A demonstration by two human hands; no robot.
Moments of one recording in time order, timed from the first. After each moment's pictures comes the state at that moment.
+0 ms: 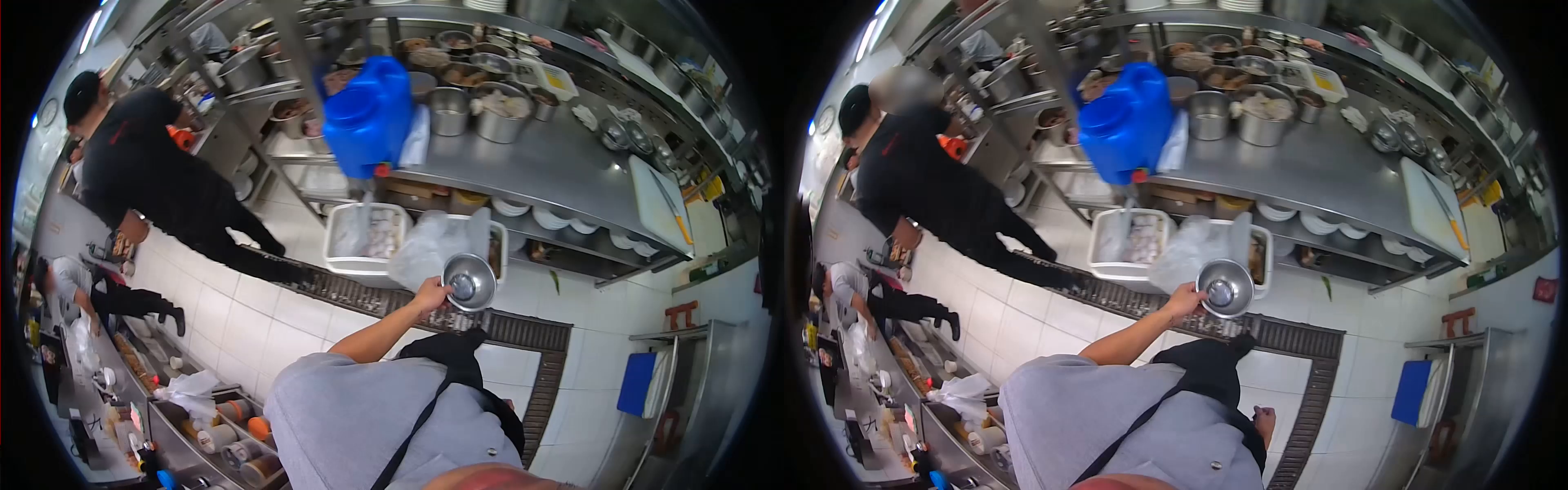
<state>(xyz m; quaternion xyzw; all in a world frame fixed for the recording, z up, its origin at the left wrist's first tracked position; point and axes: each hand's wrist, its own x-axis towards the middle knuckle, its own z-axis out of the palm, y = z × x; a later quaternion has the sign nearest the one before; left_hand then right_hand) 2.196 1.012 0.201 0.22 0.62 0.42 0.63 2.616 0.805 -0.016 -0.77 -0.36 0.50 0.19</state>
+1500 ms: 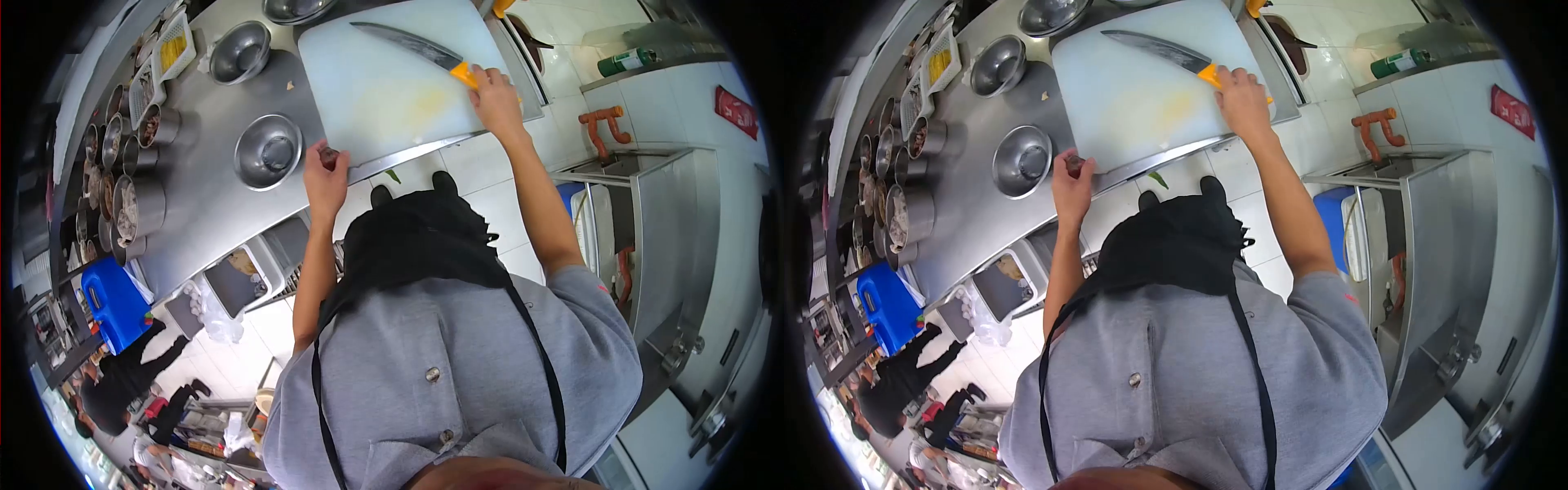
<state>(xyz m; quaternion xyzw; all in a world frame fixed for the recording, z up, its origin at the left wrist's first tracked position) 2.722 1.490 0.286 0.50 0.67 0.43 0.36 3.047 1.598 0.296 -0.61 -0.77 -0.06 0.18</state>
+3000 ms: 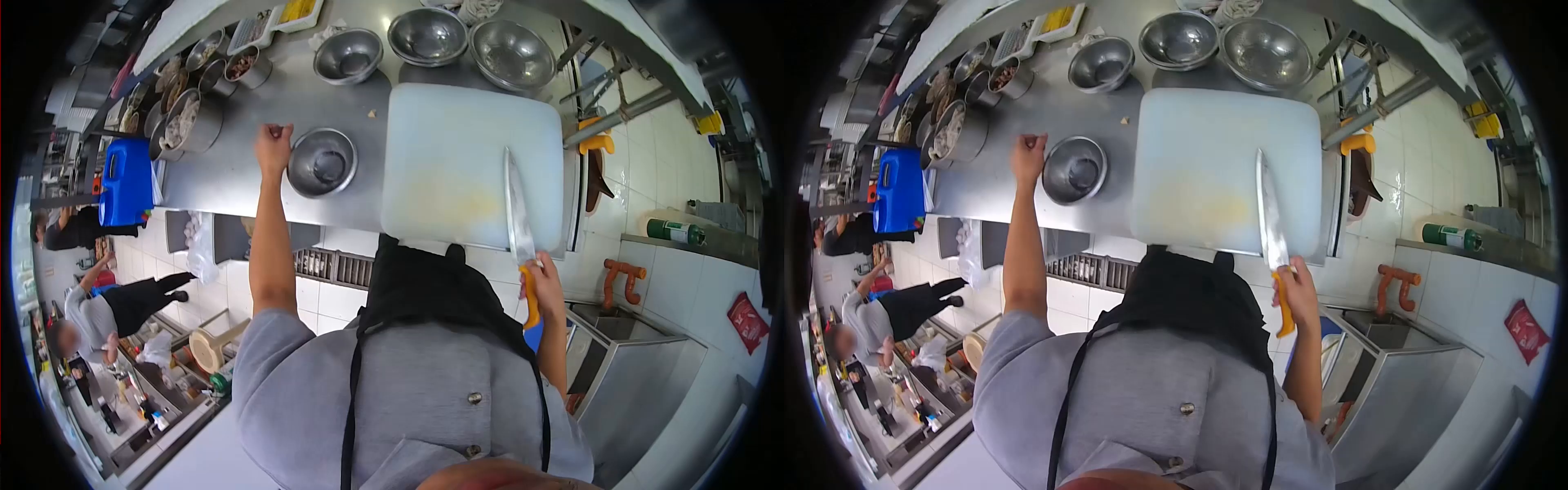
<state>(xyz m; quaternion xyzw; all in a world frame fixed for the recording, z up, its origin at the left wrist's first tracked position) 2.535 1.558 0.294 0.37 0.84 0.40 0.03 3.138 1.541 0.308 -0.58 -0.41 0.67 0.20</state>
